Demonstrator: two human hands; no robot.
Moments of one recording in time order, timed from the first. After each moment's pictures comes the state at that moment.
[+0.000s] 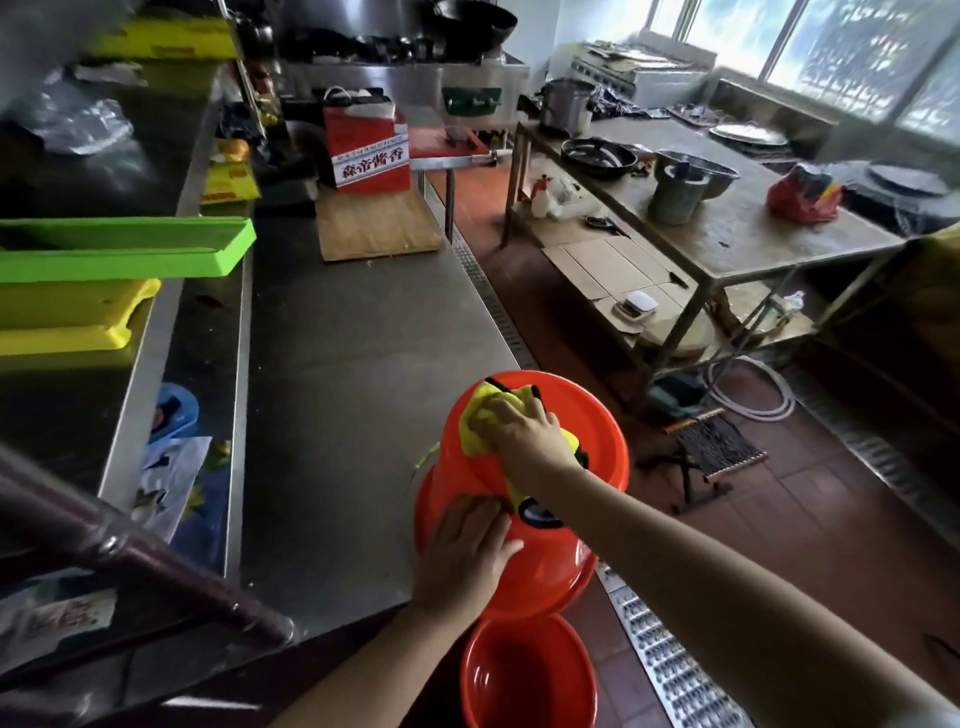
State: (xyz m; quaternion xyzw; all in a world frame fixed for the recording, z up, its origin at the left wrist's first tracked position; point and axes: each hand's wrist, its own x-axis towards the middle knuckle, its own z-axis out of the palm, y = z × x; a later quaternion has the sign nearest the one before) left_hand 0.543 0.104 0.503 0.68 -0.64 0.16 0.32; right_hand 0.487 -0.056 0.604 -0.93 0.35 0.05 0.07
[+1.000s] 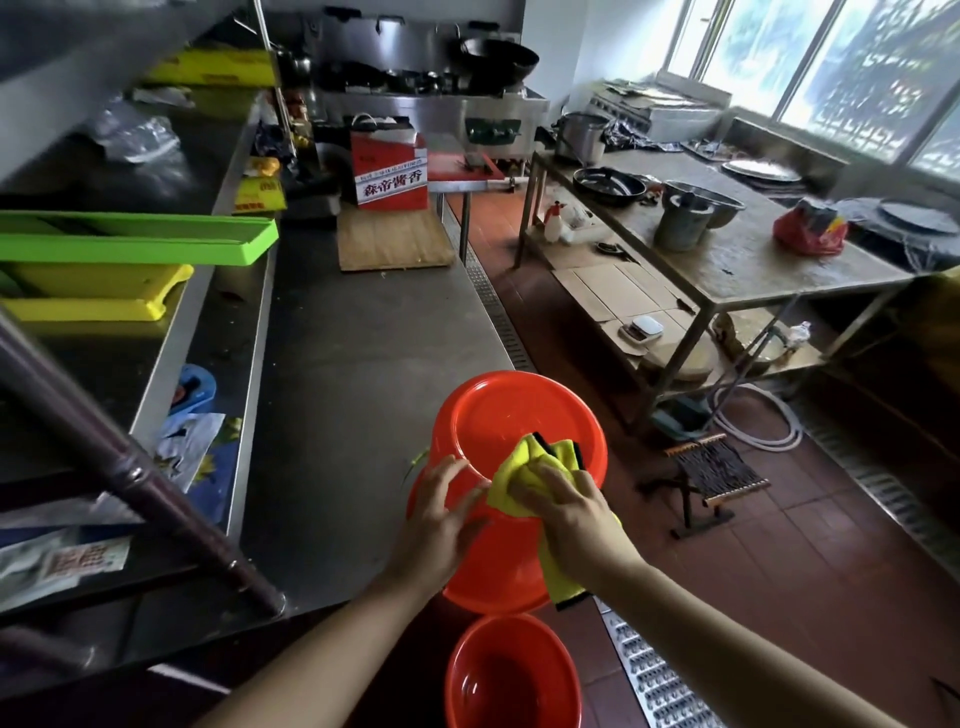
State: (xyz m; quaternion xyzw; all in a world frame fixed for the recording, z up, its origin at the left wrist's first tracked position) left_hand 0.553 0.112 0.515 0.69 -0.62 0.01 0.37; right_hand 0.358 0.015 0.609 -0.94 0.30 -0.10 0.09
